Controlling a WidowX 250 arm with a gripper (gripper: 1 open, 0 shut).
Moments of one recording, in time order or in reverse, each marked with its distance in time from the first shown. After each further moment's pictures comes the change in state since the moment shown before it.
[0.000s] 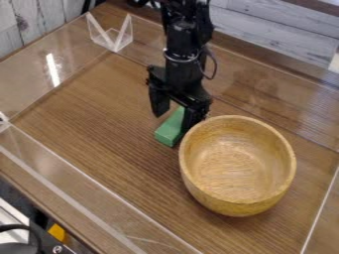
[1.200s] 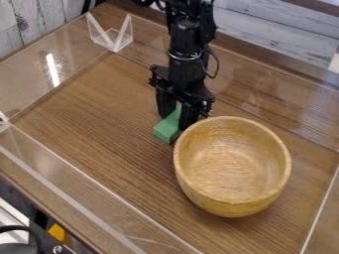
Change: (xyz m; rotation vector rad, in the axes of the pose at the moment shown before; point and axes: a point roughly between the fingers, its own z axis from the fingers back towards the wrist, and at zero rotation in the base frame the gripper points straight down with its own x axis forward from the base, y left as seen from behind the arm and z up) arm 0.002 0.002 -0.009 -0.002 0.034 -0.008
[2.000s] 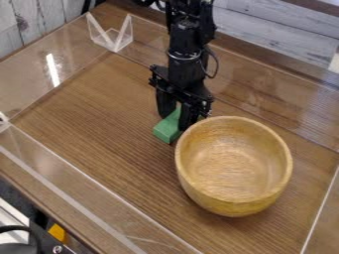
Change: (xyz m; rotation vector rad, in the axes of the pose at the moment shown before) arm -0.004 0.001 -0.003 -0.009 0.033 -0.009
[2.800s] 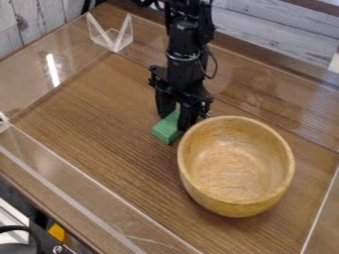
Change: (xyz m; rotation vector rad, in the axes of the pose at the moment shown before) arm -0.006 -0.001 -0.001 -0.010 0.032 -0.002
